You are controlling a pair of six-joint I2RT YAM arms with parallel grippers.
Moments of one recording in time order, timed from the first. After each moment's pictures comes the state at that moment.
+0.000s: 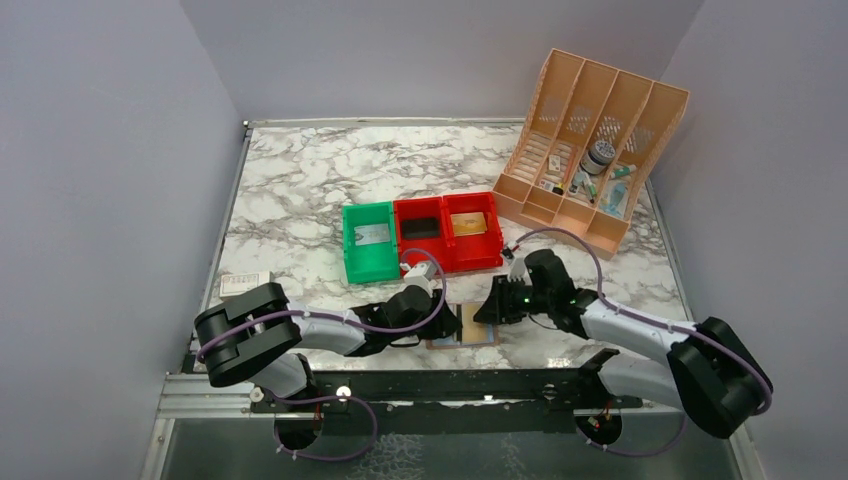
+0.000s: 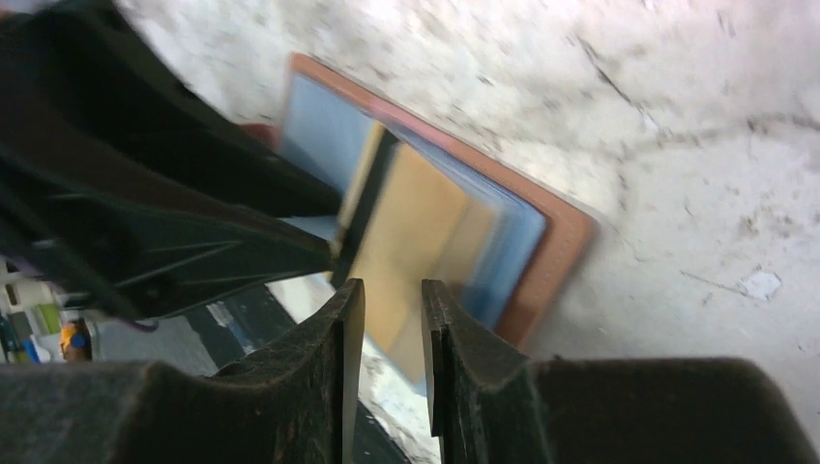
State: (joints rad) left arm -1.11 1.46 0.40 0.46 -0.10 -1.02; right arm 0.59 1.11 0.33 0.08 -0.48 0.55
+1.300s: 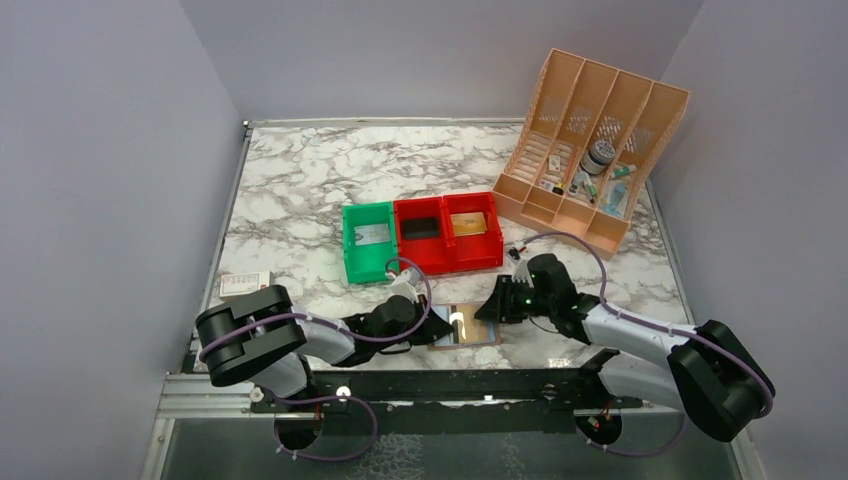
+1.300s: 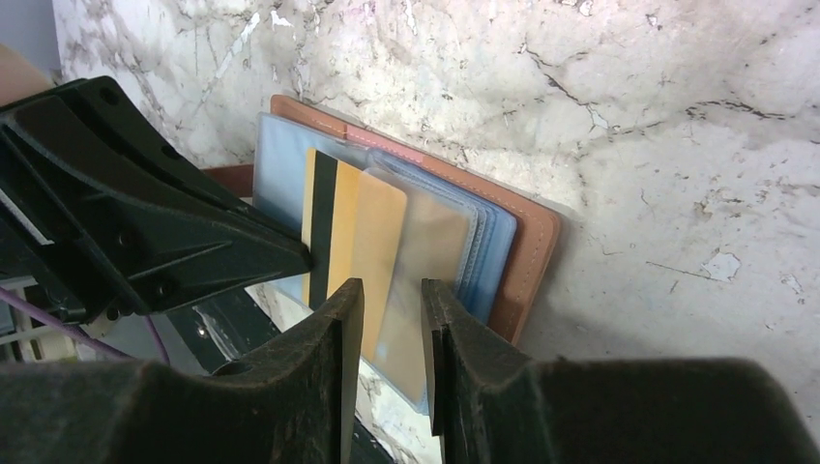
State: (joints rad) left arm -1.11 1.47 0.25 0.71 -0.09 -1.15; right arm 0.59 1.13 0.28 0.15 -0.39 0.65
